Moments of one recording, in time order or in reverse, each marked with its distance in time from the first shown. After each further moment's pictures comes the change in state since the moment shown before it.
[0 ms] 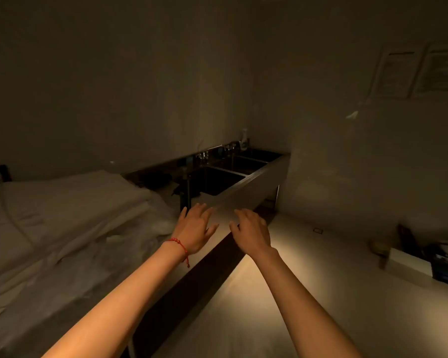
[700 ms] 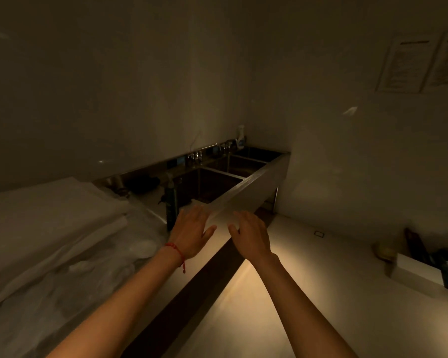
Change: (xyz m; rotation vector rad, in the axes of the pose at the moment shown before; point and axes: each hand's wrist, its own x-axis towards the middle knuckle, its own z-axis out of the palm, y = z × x) left_hand 0.137 -0.027 0.061 -0.058 0.086 0.042; right_hand 0.119 0.067 0.051 0.098 -0.002 0.027
